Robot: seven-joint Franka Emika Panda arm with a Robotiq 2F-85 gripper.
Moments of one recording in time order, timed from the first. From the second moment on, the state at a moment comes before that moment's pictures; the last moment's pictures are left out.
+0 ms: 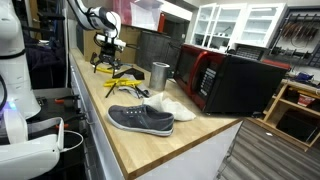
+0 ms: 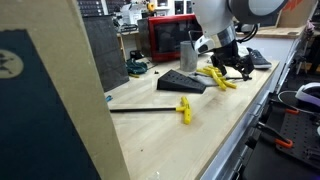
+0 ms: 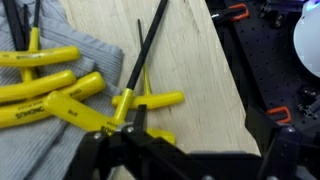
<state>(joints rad) 0.17 -0.10 0.16 -2.57 -0.36 2.04 -0.75</state>
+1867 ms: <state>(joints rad) 0.19 -0.20 0.09 -2.68 -0.31 2.08 -1.27</state>
